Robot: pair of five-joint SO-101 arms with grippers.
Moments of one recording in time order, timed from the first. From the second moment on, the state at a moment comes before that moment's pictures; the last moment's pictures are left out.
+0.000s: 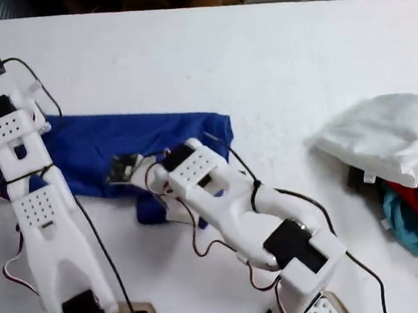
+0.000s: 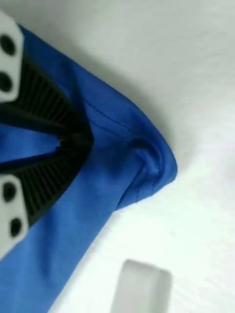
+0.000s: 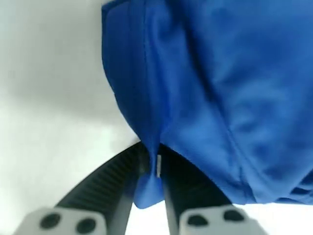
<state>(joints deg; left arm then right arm) -30.8 81.0 -93.8 91.2 7.7 -43.6 9.8 16.9 70.6 35.6</state>
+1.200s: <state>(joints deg) -30.8 81.0 -93.8 91.2 7.7 -34.2 23.3 -4.7 54.7 35.7</state>
